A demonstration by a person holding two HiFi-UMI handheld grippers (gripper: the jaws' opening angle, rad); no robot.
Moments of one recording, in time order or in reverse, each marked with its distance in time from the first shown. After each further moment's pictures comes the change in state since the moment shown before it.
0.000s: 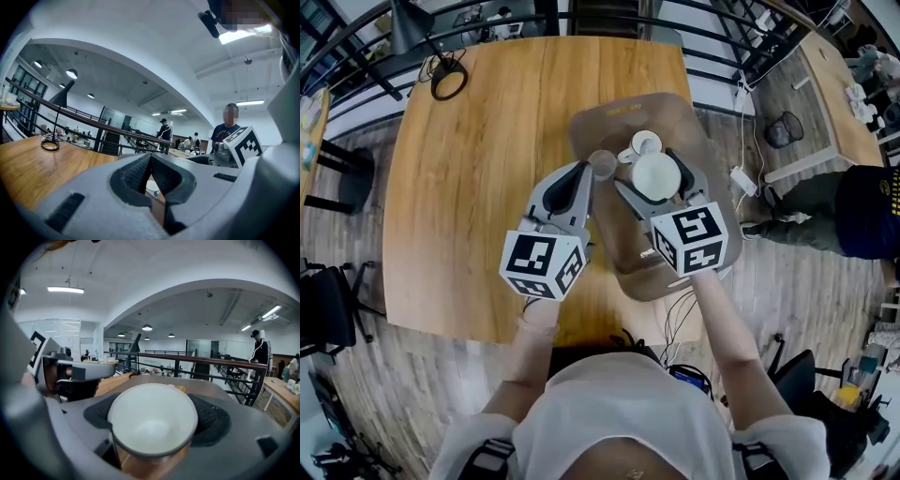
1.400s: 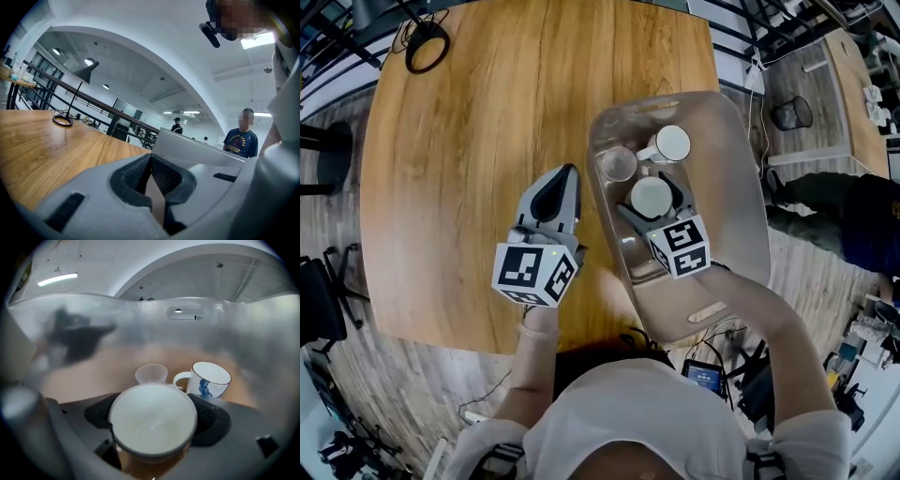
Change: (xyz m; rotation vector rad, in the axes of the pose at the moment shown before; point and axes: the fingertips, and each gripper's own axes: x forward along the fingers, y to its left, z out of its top) left arm 0.019 0.093 -0.075 -0.171 0.035 0.097; right arm 0.085 0.007 -0.158 0.000 0.290 0.101
